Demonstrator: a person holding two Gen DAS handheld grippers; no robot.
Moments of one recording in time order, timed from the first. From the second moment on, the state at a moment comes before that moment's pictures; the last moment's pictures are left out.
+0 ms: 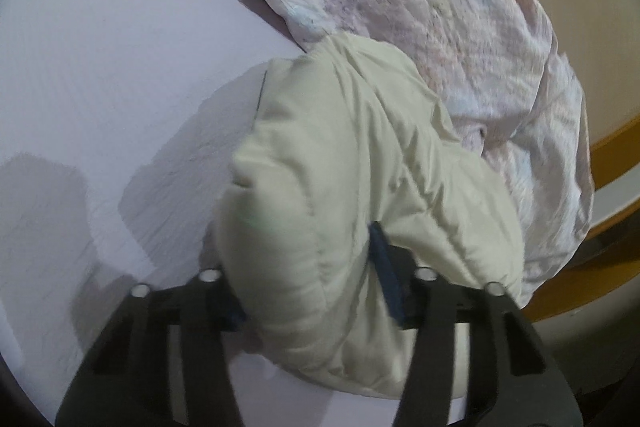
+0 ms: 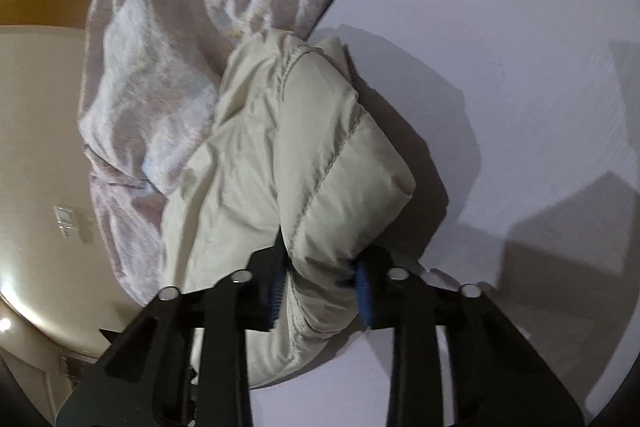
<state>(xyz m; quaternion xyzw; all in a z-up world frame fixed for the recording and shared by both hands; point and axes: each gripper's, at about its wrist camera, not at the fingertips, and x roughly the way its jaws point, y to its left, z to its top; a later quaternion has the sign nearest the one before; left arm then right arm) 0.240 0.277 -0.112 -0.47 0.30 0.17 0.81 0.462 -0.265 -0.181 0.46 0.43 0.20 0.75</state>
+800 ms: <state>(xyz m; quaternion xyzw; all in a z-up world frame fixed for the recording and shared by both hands) 0.072 0.313 -0.077 -0.45 0.29 0.16 0.83 0.312 -0.233 -0.162 0.35 0.47 0.30 0.75</state>
